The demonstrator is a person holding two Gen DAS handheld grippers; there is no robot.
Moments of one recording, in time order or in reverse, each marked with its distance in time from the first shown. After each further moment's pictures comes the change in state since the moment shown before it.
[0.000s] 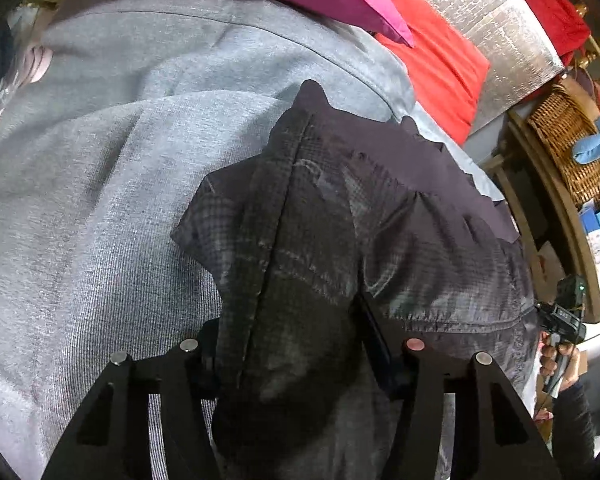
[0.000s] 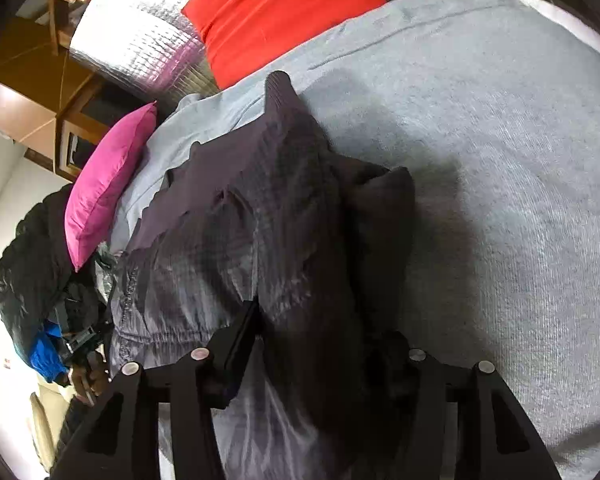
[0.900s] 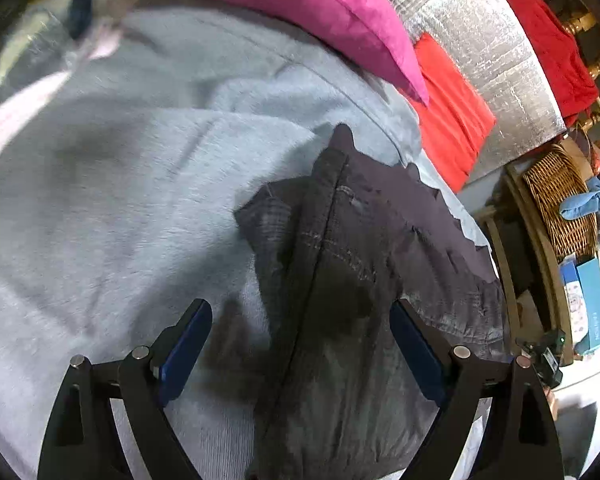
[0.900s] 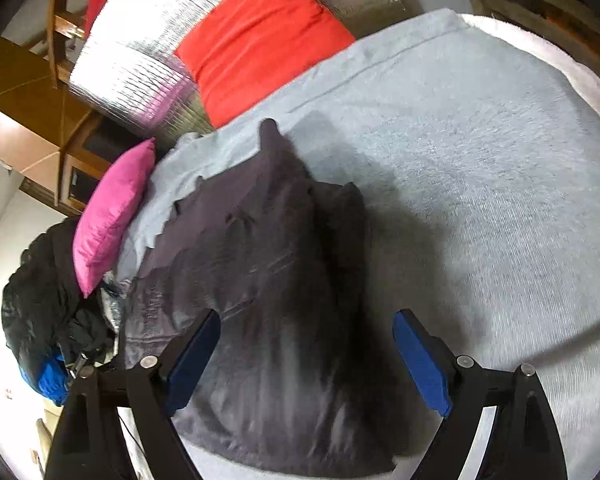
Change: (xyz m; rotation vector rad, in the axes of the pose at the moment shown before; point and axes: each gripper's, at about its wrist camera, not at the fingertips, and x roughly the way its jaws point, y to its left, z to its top) left arm -0.052 0.040 -0.027 -0.167 -0.085 -0.071; right arm -0.058 -0.009 -0.017 0.088 -0.096 -0.019
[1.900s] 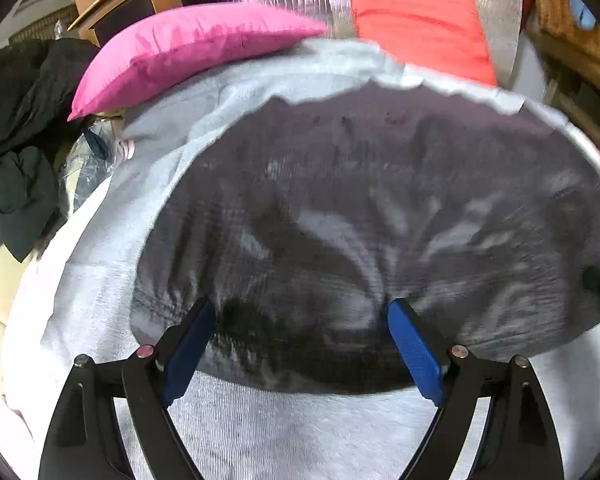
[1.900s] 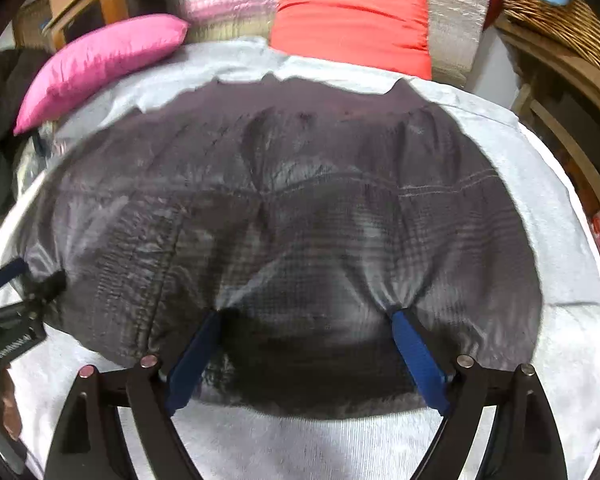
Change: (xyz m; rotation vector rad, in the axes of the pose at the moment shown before) left arm 0.013 -0.160 -0.127 0.419 -0.154 0.566; right arm 0.045 0.168 -0.137 -0.449 -0.057 -0.446
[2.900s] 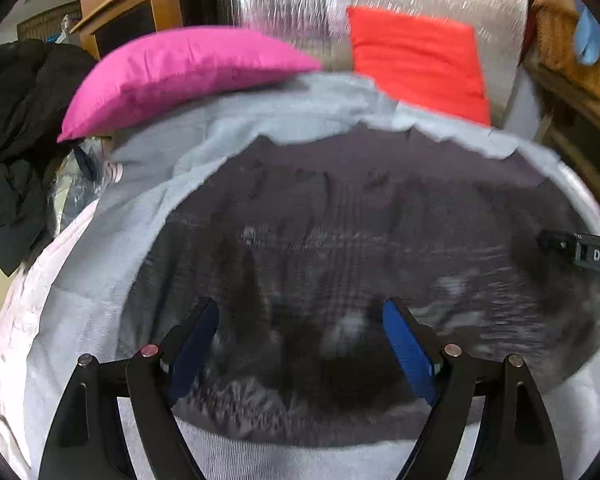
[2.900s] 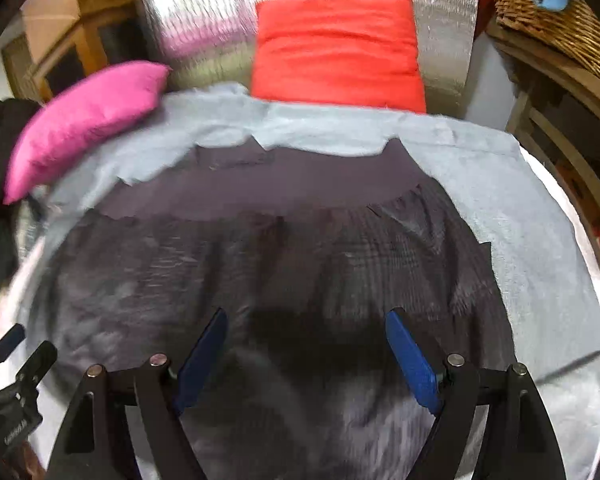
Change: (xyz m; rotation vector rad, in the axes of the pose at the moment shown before) left arm 0.023 -0.016 0.032 -0.036 -0.016 -0.012; right arm 0.021 -0.019 0.086 0.056 -0.002 -0.010
